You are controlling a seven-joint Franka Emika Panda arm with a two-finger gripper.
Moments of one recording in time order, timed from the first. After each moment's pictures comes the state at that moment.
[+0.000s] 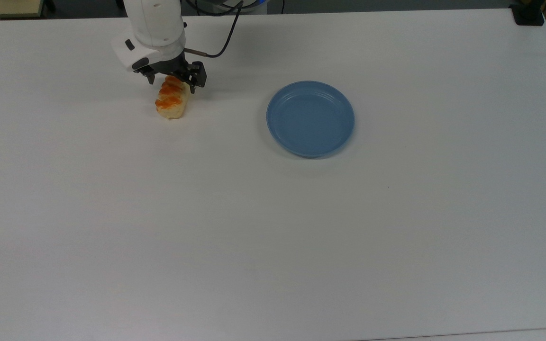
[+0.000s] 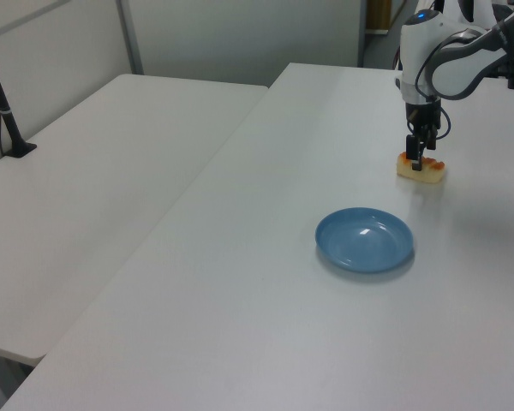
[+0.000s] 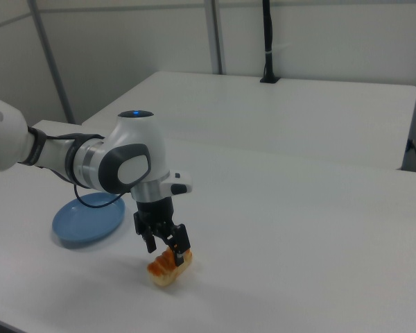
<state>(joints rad) 0.01 0.05 -0.19 -2.25 -0.13 2.20 0.06</state>
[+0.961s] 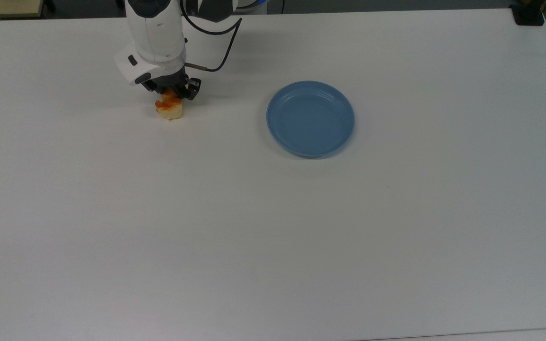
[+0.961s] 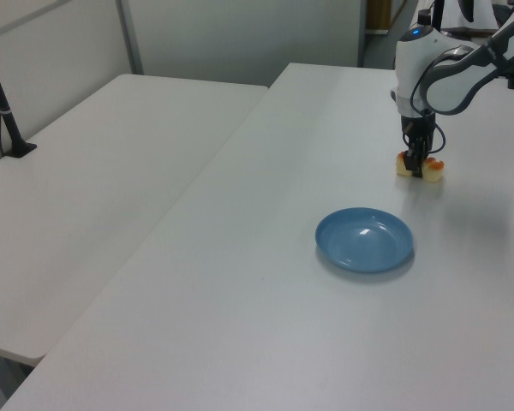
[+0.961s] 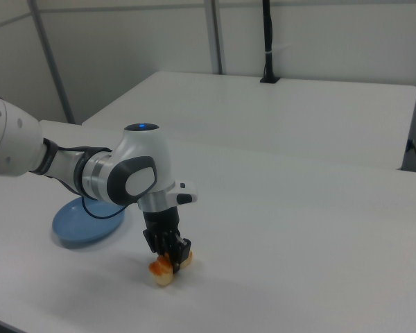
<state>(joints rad) 0.00 0.12 -0.19 -2.25 -0.14 2.28 0.06</state>
